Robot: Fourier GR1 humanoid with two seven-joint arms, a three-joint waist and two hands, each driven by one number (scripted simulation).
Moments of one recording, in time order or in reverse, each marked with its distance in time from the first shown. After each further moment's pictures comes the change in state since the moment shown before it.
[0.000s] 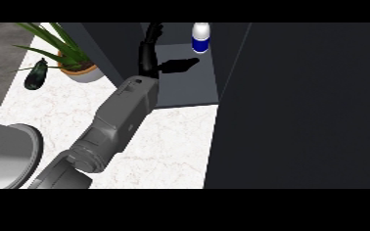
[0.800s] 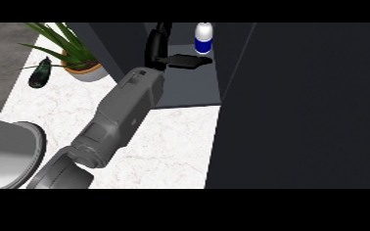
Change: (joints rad) left arm -0.042 -0.003 0.015 -0.059 0.003 -0.285 -0.029; right arm -0.002 0.006 -0.031 0.005 -0.011 0.020 0.002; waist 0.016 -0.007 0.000
